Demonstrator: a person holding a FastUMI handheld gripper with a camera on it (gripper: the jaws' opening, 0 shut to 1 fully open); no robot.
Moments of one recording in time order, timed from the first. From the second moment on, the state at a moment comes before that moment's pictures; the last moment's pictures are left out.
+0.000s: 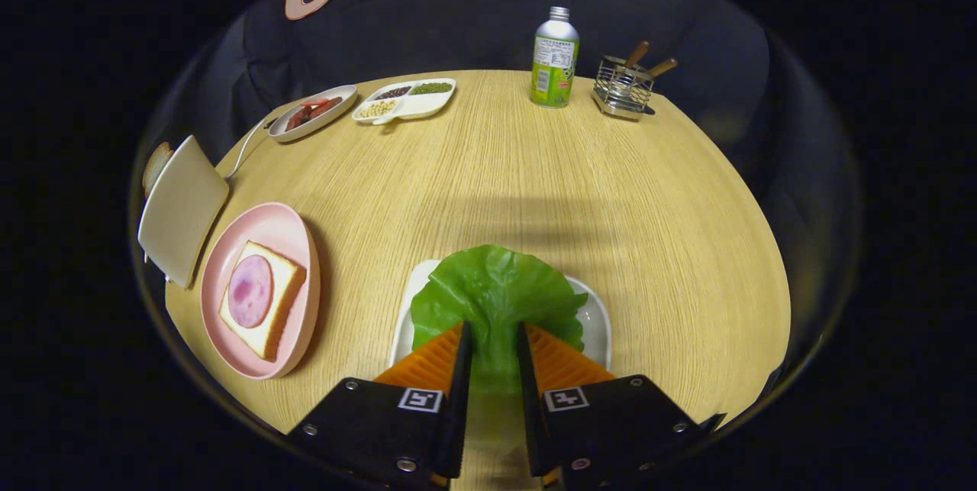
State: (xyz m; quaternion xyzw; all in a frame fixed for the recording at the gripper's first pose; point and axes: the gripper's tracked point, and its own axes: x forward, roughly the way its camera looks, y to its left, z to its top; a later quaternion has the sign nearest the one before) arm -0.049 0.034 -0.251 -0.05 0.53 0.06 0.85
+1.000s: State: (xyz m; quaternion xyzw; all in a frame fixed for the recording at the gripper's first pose) arm -0.047 0.121 -0.146 0.06 0.42 0.20 0.88
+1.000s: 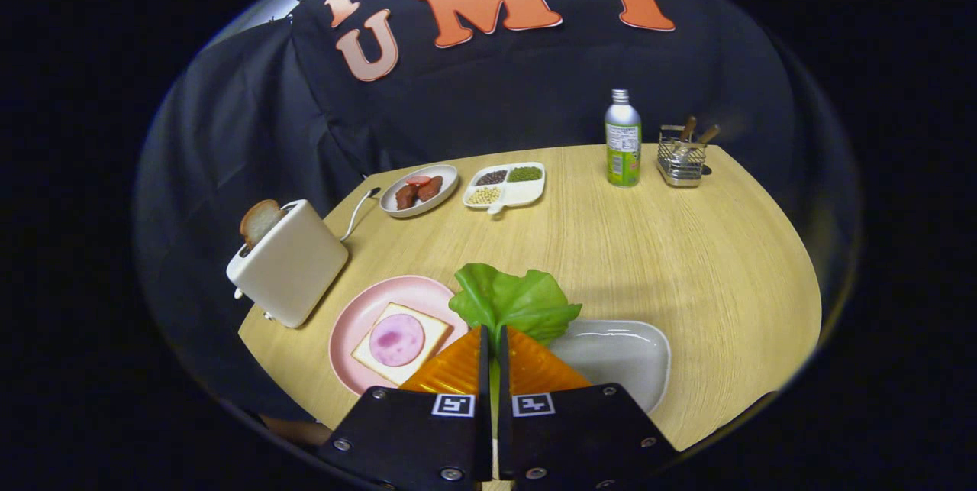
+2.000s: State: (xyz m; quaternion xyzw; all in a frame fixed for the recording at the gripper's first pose) arm -0.063 0.248 -0.185 0.03 0.47 0.31 0.83
